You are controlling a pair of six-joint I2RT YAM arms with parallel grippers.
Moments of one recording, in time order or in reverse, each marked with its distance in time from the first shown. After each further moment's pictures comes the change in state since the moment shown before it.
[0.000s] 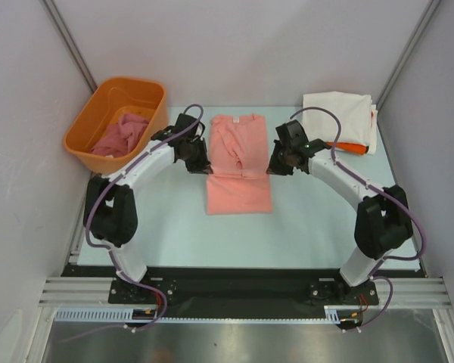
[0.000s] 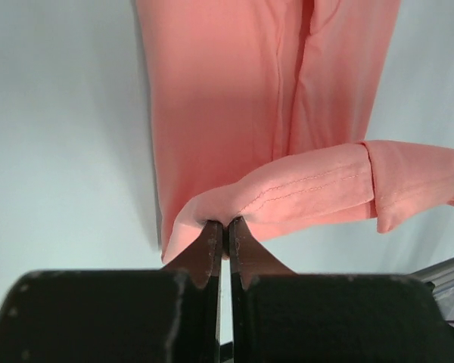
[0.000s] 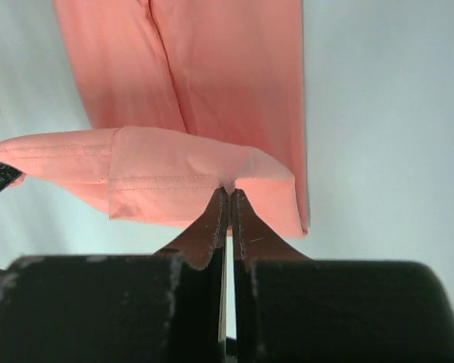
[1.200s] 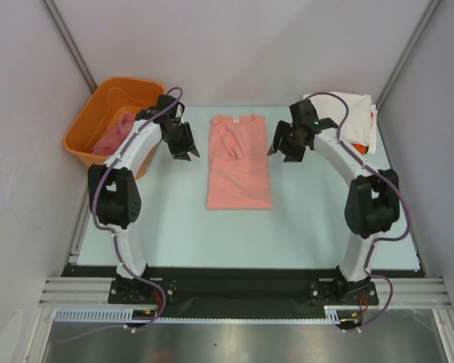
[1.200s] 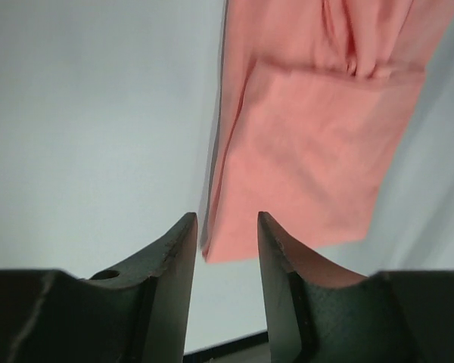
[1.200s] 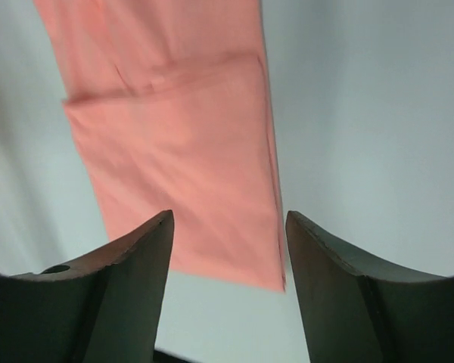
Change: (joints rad) left arm 0.178 0.255 0.394 -0.223 0.046 0.082; right arm -0.163 0.261 0.353 -0.131 -0.133 -0.093
